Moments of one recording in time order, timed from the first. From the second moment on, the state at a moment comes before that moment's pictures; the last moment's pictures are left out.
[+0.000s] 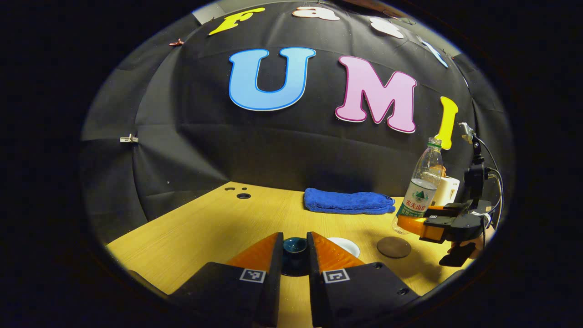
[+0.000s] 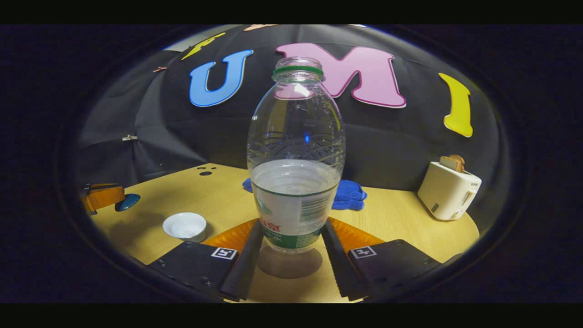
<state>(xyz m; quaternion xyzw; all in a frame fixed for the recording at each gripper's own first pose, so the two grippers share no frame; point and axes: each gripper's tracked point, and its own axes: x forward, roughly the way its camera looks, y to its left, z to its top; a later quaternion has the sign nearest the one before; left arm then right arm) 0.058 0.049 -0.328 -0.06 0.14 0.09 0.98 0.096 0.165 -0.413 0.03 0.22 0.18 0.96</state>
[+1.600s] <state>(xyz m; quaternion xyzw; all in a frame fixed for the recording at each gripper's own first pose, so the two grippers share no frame) 0.130 -0.022 -0.375 -0.04 0.17 0.02 0.98 0.028 0.124 -0.402 0.10 0.33 0.17 0.92</state>
